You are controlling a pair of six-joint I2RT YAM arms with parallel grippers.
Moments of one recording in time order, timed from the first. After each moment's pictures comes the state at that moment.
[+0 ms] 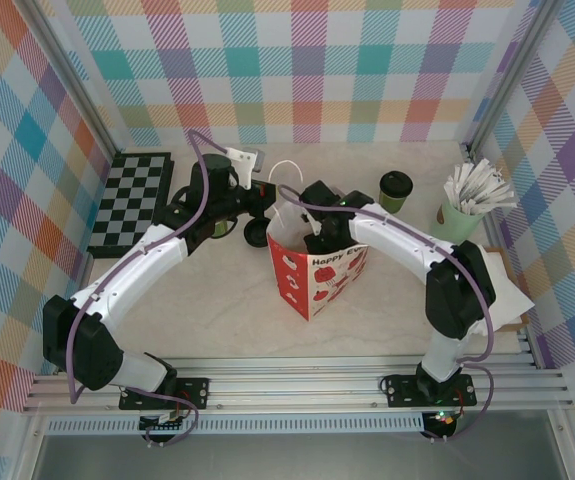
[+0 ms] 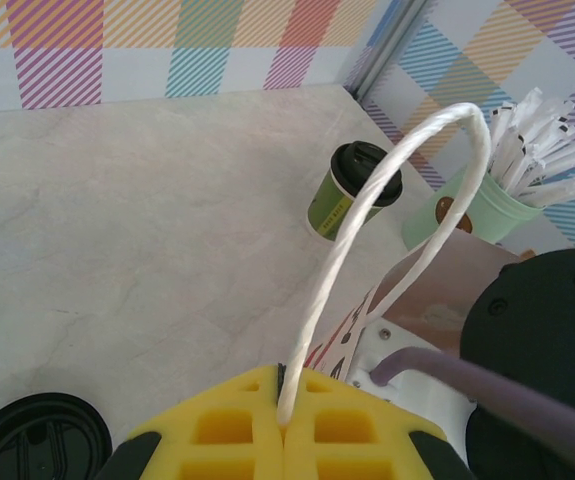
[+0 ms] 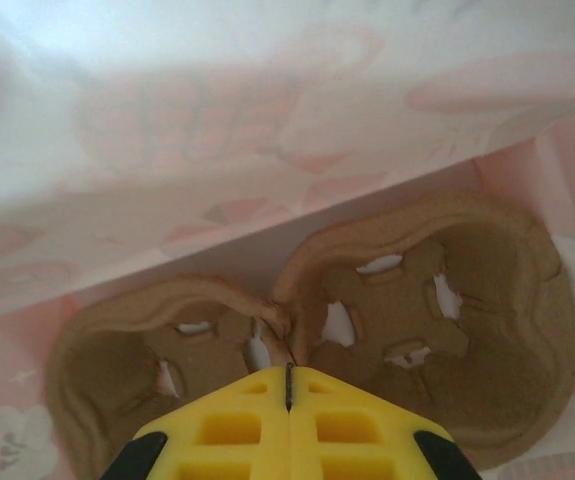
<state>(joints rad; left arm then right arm) -0.50 1.42 1.26 -0.27 0.27 -0.29 0.70 1.78 1.45 -1.00 0.02 0.25</state>
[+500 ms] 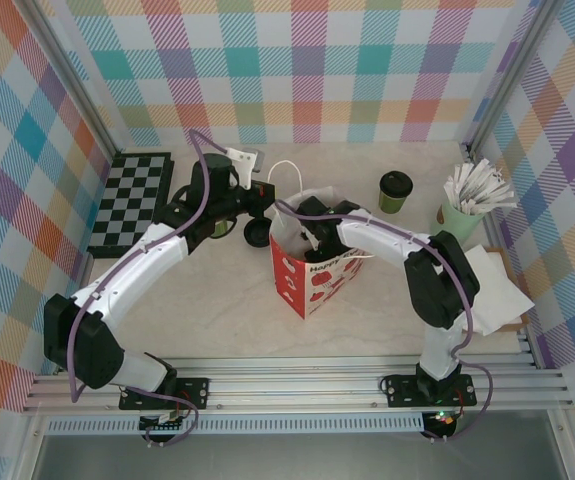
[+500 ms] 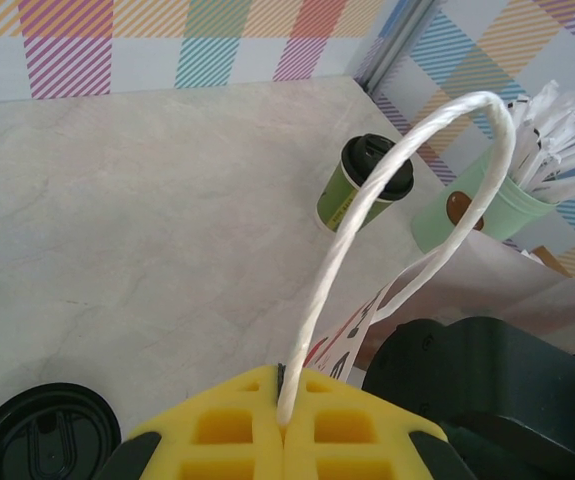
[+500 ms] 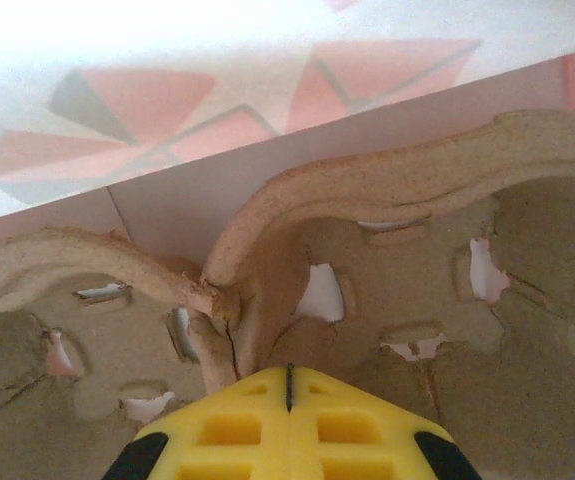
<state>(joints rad) -0.50 1.43 1.27 -0.30 0.26 -0.29 0.70 1.88 1.40 -0.99 0.02 0.20</state>
